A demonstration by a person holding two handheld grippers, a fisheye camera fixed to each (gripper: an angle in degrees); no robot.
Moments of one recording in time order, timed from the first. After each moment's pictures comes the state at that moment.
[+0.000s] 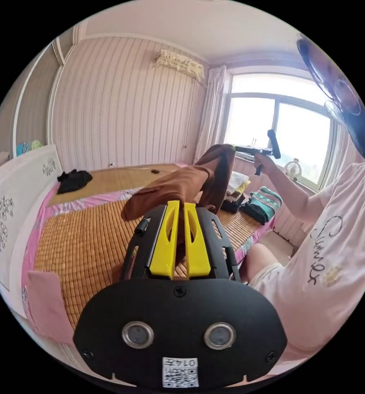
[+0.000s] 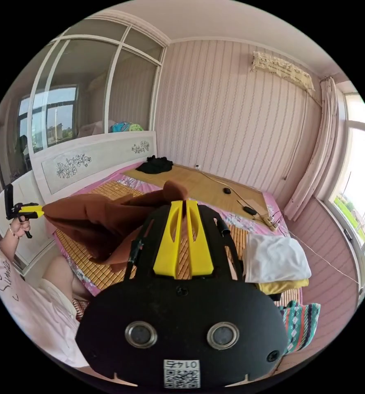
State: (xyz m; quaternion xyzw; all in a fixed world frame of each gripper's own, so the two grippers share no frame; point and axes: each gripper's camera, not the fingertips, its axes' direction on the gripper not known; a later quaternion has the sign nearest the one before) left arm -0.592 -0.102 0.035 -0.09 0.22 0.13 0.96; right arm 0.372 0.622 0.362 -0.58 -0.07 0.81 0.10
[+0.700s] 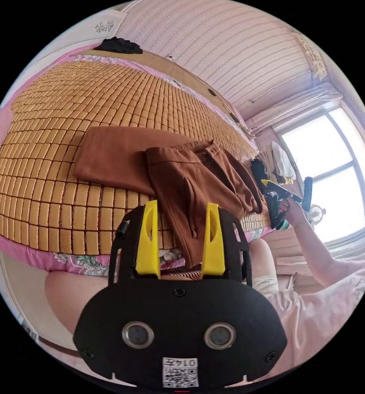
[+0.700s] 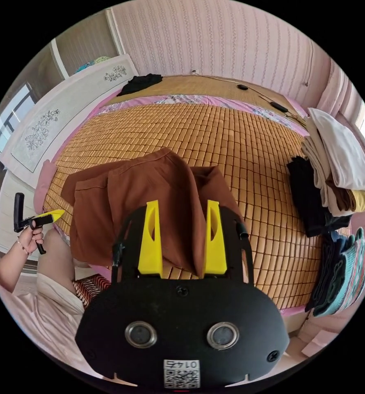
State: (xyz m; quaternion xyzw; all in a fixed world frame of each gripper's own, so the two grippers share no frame) left arm -0.635 0.078 0.198 -0.37 0.18 -0.15 0.90; right arm 0.148 0.439 0.384 -0.54 -0.23 0.79 -0.17
